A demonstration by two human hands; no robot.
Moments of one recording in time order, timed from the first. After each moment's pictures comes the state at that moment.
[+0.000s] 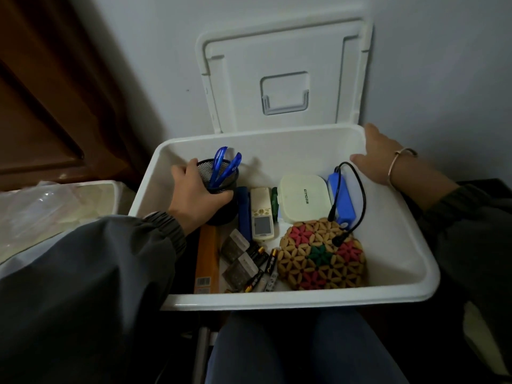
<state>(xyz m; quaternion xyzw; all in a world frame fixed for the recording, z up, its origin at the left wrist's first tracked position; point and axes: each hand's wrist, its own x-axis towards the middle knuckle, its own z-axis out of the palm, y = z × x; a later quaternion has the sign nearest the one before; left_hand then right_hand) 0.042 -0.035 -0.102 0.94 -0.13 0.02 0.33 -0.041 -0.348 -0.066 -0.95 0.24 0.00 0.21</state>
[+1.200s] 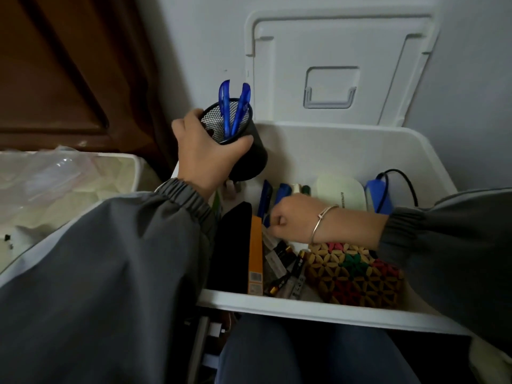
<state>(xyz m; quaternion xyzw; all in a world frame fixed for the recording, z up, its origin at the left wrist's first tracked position) 0.062 -0.016 -0.066 0.85 -0.06 0.12 0.51 -0.021 -0.171 -0.098 -0.96 -0.14 0.19 0.12</state>
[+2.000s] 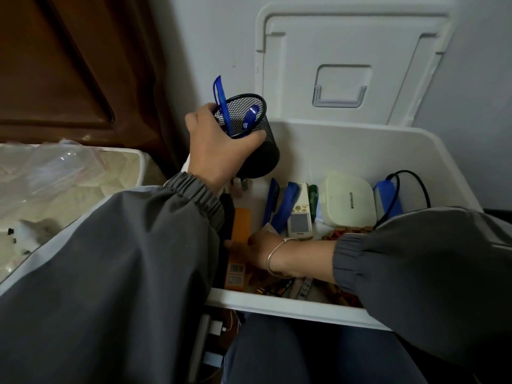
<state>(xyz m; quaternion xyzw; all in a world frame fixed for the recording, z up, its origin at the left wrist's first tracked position) 0.065 -0.016 -0.062 0.85 -0.07 0.10 0.52 -0.042 -0.094 -0.128 -0.82 0.12 0.34 0.44</state>
